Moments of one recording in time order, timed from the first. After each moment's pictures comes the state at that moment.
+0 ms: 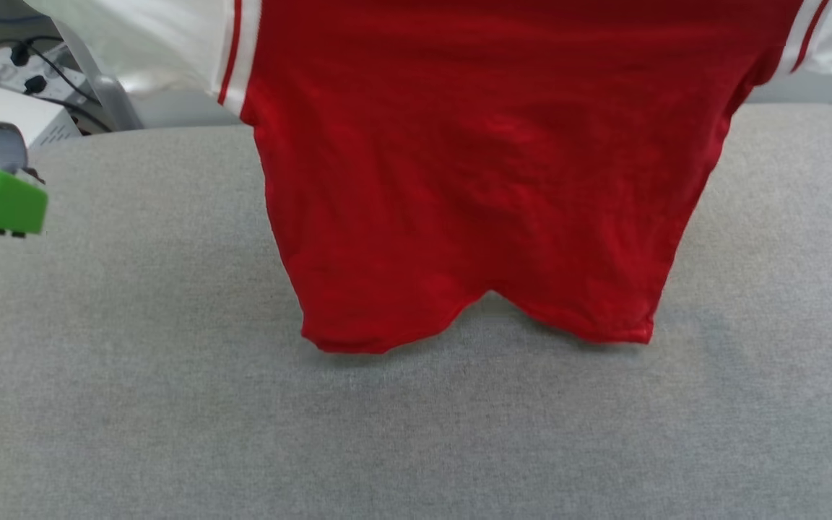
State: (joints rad) left arm -0.63 0.94 -0.35 -0.36 -0.71 0.30 0.02; right arm -0.74 -0.64 0.05 -0.02 0.38 0.13 0.36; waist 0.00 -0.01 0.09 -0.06
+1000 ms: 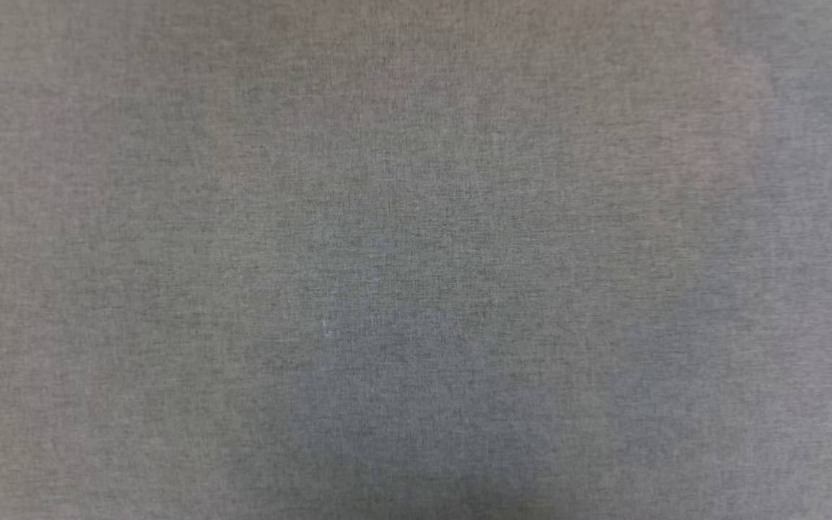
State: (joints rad) left arm -1.71 0.69 -0.42 0.44 -0.63 -0.04 0.02; right arm -1.68 -0.44 0.01 0.66 0.21 0.13 -0.01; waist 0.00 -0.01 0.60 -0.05
